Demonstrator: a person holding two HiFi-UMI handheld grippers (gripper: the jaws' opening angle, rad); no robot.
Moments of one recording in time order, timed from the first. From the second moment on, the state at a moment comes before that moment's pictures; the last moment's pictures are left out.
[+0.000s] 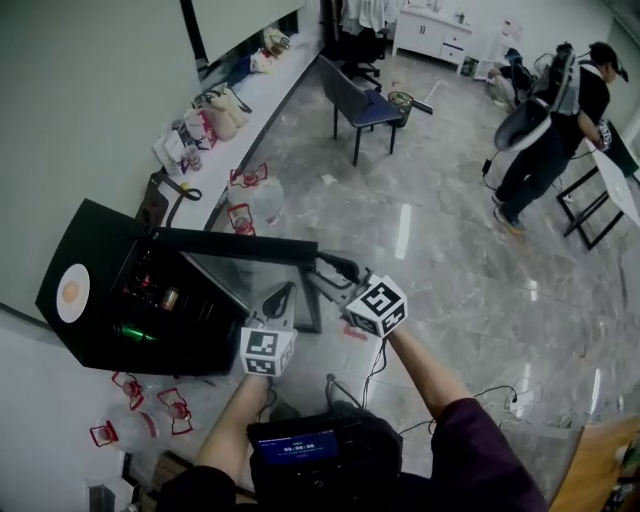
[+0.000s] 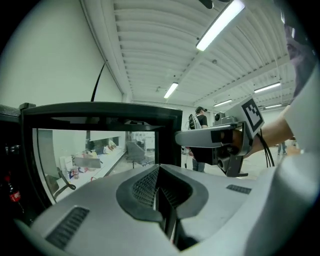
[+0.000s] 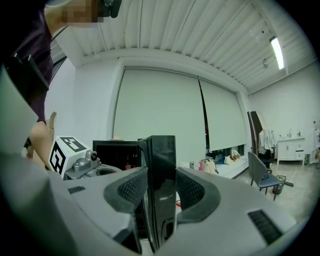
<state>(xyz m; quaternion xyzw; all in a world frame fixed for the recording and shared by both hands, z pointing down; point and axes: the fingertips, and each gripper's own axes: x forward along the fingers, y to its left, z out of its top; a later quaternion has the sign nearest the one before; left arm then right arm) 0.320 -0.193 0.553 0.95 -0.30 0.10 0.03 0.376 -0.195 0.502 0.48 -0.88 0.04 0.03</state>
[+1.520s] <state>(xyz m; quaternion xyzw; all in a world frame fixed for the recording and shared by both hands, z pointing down) -0.137 -0.205 0.380 0.86 -0.42 0.27 -0.13 -0.057 -0.197 0.393 0.18 -0.92 -0.32 0.16</state>
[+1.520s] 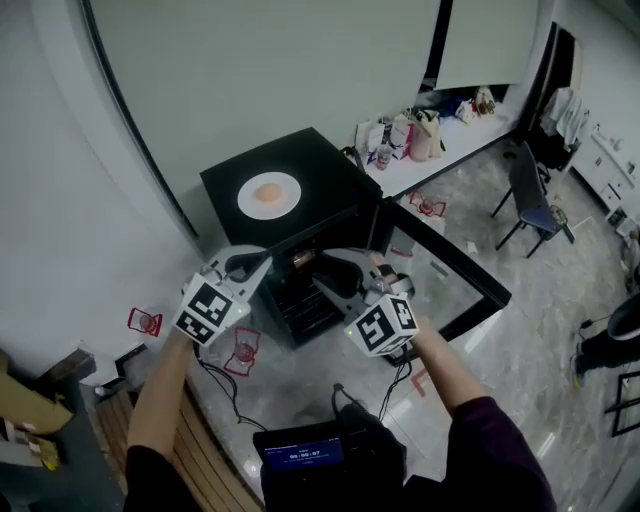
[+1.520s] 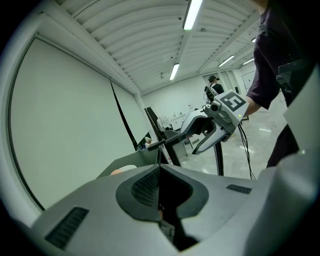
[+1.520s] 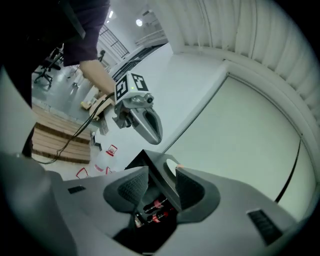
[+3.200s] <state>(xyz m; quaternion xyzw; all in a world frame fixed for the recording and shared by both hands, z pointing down) -0.253 -0.397 0.446 0.85 -0.04 0.47 0.22 -0.157 -0.309 0.425 0.11 -0.75 -0.57 0.32</state>
